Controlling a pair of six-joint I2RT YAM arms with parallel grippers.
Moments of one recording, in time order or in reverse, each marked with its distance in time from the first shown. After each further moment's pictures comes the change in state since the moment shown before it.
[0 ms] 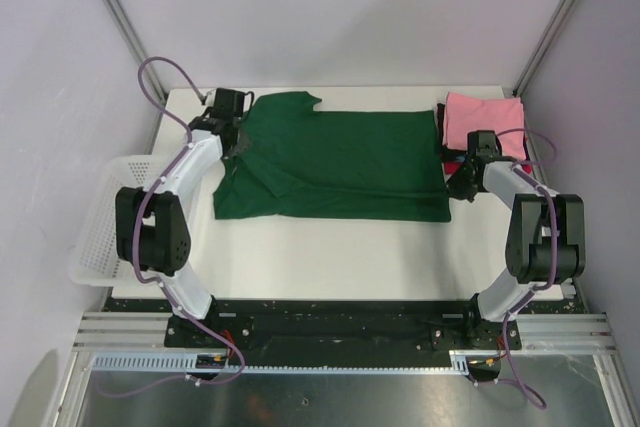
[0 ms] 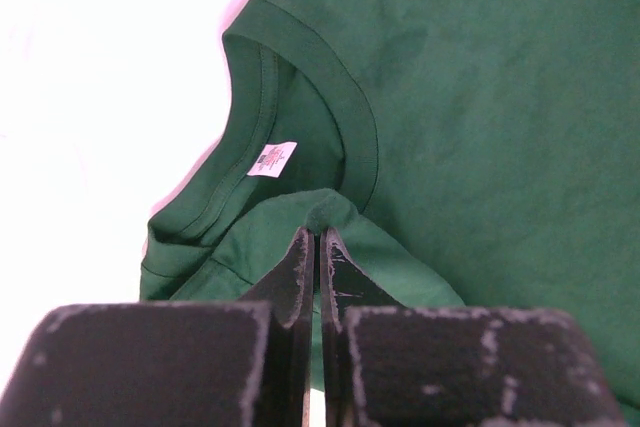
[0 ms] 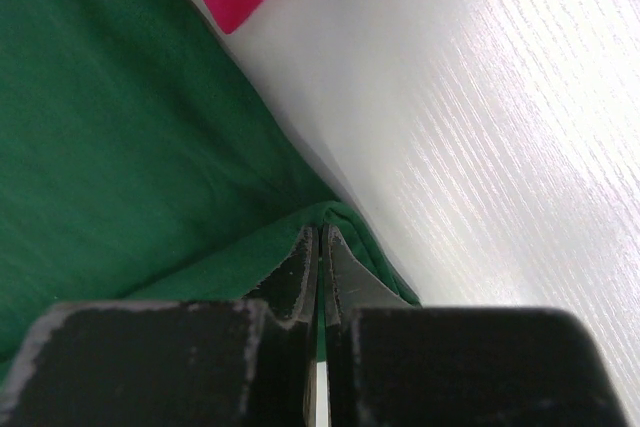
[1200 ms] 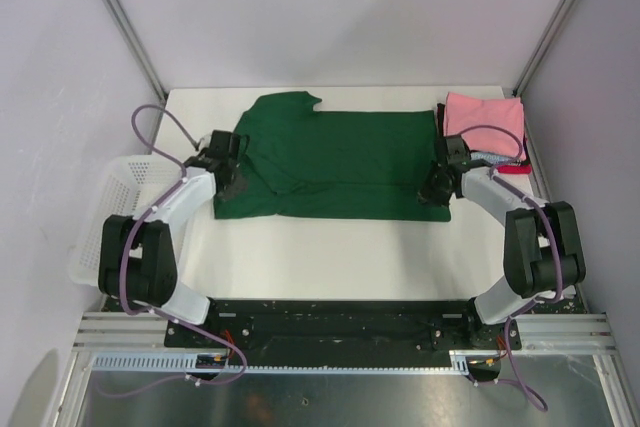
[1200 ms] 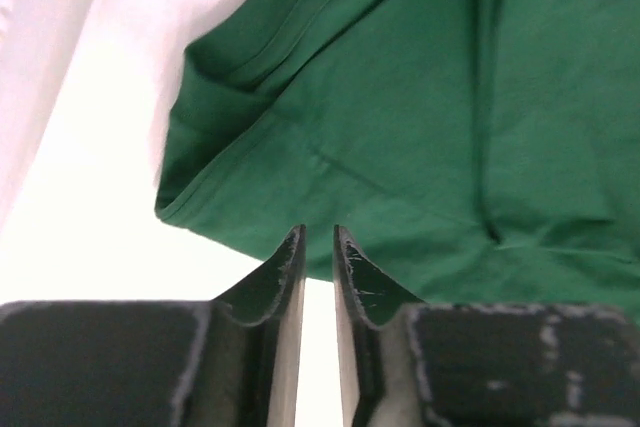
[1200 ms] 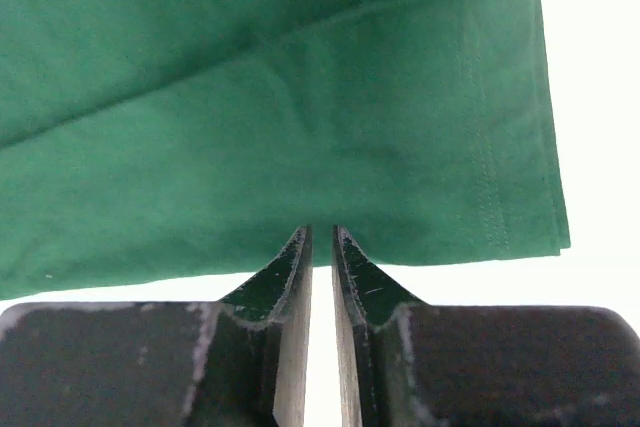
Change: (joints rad) left arm 0.003 -0.209 -0.373 0.041 0.055 -0.124; right arm 0.217 -0.065 -0.010 -0.035 -0.051 -0.043
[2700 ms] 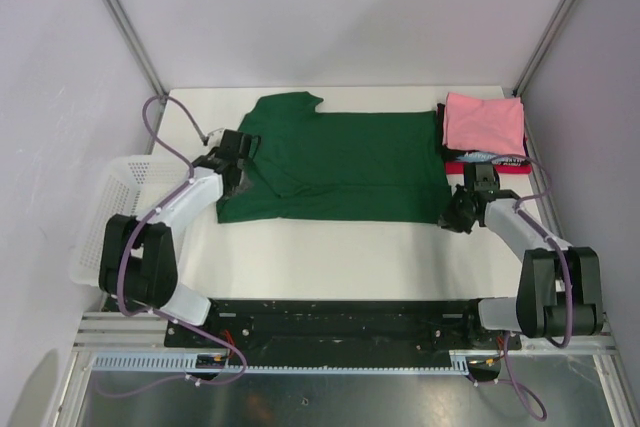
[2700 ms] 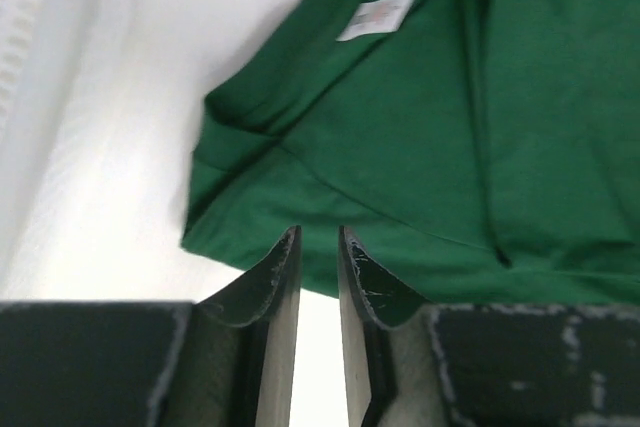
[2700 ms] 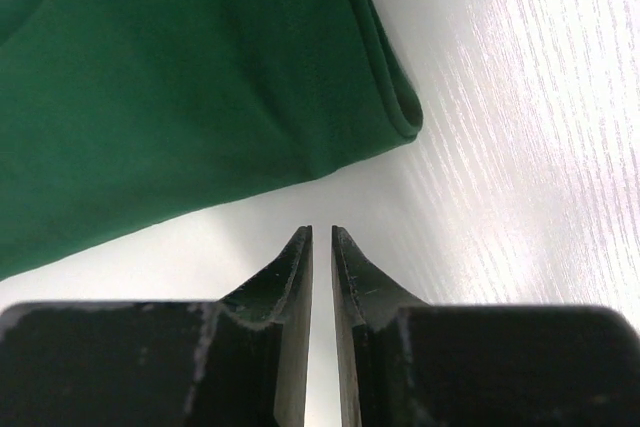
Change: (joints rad) left arm -0.067 -0.004 -0.030 -0.002 -0.148 0.036; right arm -0.145 -0.230 -0.284 -0.008 -0.038 -0.018
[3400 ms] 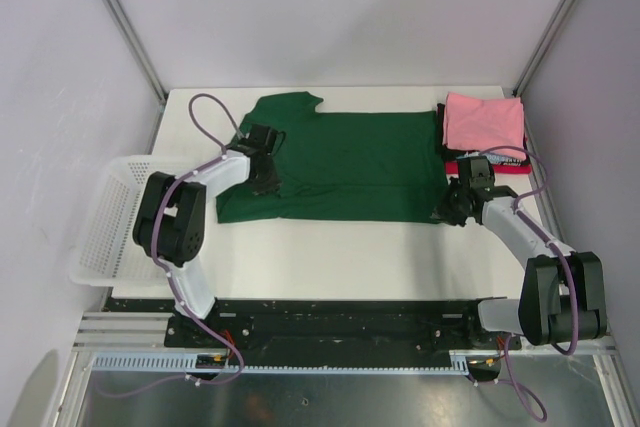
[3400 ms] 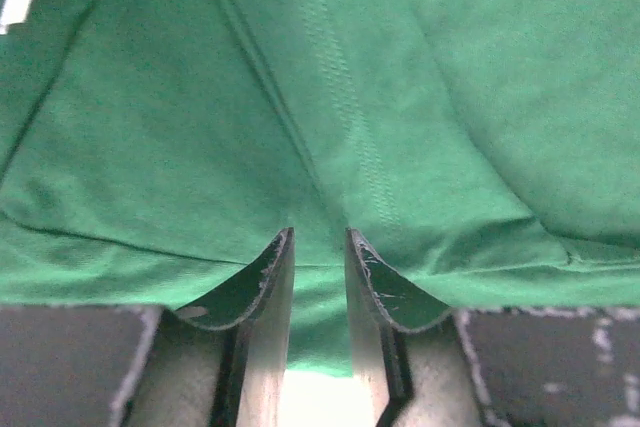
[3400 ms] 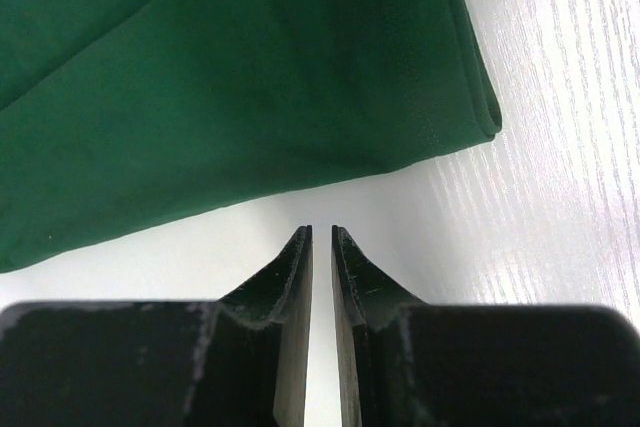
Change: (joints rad) left arm -0.069 0.313 0.183 0.048 0.276 0.019; right arm 0.061 -0.047 0.045 0.000 -0.008 0.034
